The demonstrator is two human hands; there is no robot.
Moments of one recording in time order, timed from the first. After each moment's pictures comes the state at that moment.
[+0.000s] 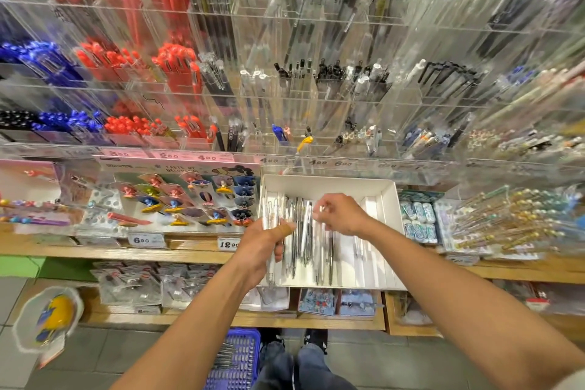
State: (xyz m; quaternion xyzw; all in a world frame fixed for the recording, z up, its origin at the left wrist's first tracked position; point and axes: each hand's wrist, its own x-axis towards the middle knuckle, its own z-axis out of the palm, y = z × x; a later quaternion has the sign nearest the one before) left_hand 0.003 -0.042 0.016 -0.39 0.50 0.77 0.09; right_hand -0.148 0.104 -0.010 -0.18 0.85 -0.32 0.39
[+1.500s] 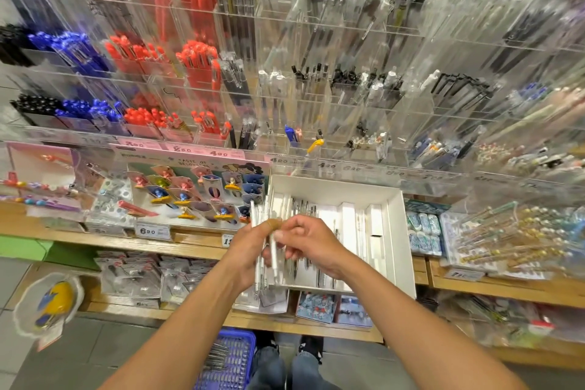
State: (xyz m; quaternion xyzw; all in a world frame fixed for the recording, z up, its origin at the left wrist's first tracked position) left_hand 0.022 -0.051 0.023 -0.42 0.44 0.79 0.06; right_hand -0.067 0.074 0.006 -0.13 0.65 -0.57 0.48
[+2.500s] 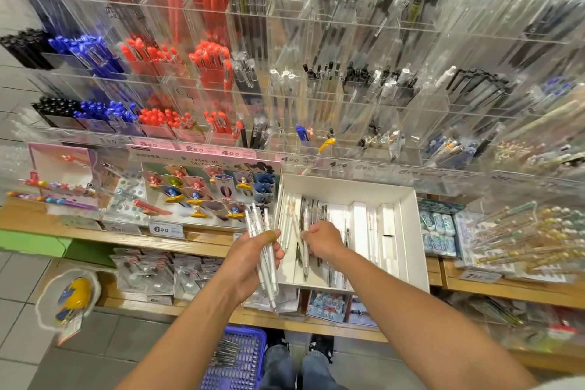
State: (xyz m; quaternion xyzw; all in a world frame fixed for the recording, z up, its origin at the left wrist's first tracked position) left_hand 0.045 -0.061 0.025 -0.45 0.37 0.82 0.05; right_hand -0.082 0.059 -0.061 -0.06 0.85 -0.33 0.39
